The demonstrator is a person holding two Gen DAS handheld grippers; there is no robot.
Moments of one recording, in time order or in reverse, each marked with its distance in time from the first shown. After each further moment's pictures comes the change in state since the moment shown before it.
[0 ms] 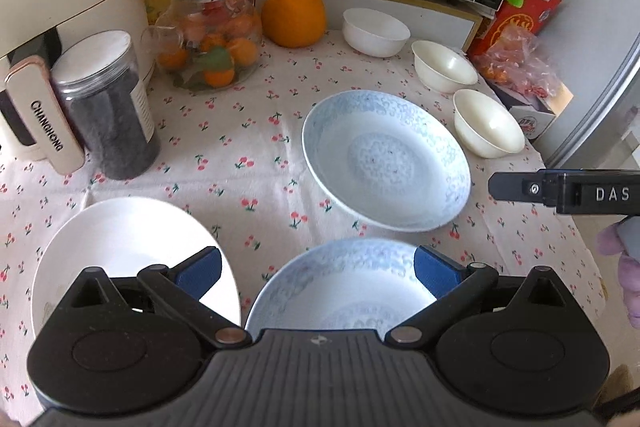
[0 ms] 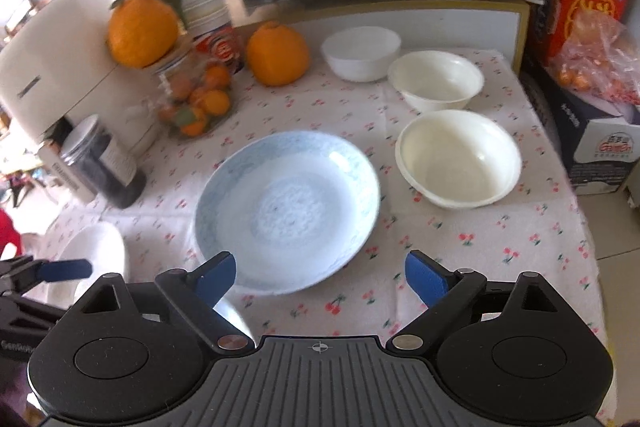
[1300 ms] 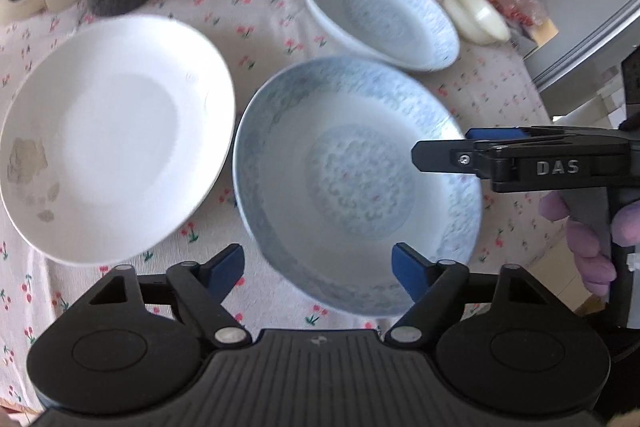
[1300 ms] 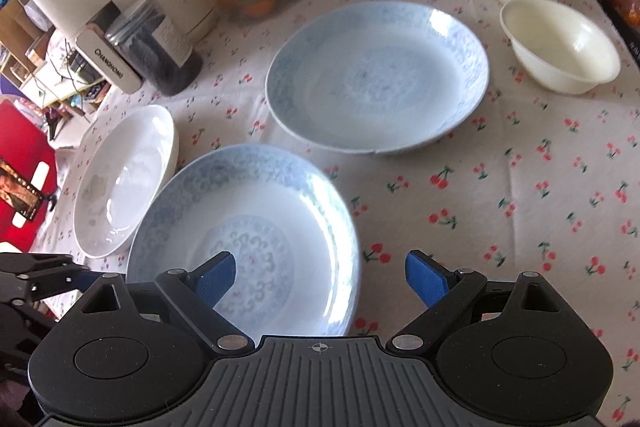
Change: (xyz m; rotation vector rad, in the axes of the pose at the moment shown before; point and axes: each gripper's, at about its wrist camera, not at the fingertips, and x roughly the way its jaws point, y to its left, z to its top) left arm 0.001 0.016 -0.068 -0.082 0.289 -0.117; right arm 0.036 0.042 -0.058 -0.049 0.224 0.127
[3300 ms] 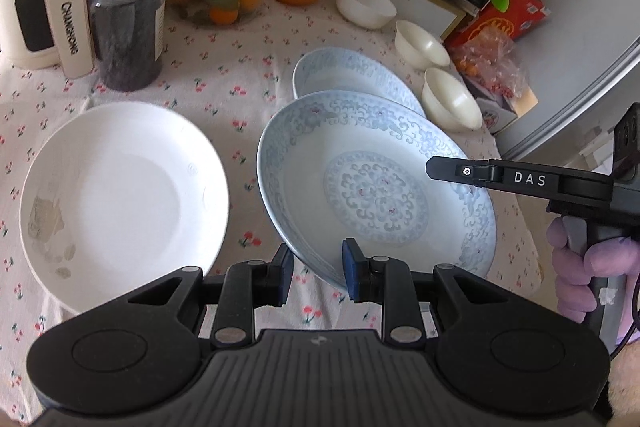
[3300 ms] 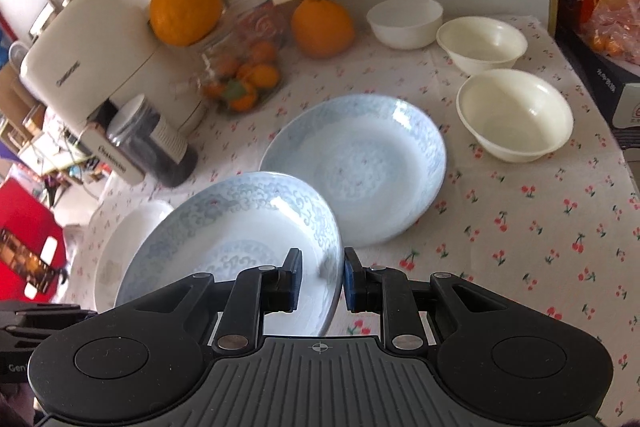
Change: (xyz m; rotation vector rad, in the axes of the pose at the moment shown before) left arm -0.042 -0.004 0.026 -0.058 -0.196 -0.057; right arm -0.044 -0.012 0.033 0.097 -0.192 -0.019
